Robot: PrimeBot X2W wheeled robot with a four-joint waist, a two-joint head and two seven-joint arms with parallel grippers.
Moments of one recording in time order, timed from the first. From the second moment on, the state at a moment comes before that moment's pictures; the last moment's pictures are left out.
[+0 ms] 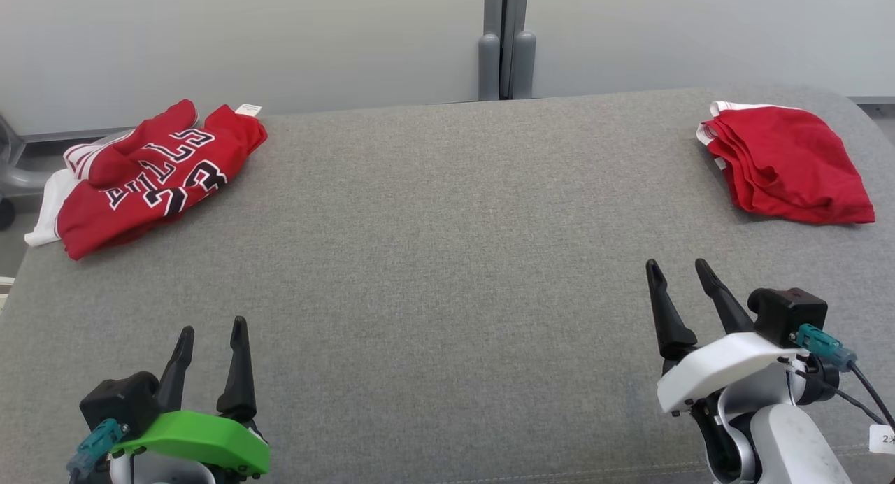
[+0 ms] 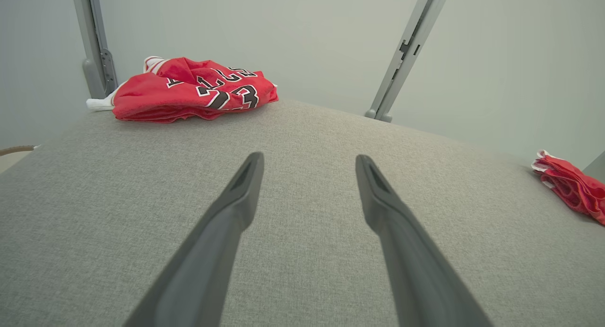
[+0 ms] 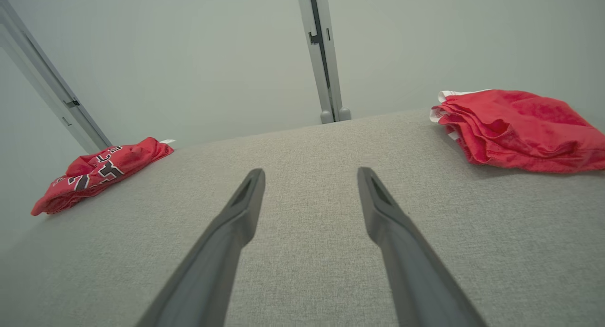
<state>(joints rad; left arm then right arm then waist) -0.08 0.42 -0.45 0.14 -0.82 0.23 -0.26 -0.13 -0.05 0.04 0.17 0.28 0.13 -0.05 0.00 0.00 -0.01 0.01</state>
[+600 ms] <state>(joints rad) -0.07 0.40 -0.44 0.17 -0.80 0.21 -0.26 -0.10 -0.05 0.03 0.13 0.30 0.13 -0.05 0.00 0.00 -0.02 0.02</state>
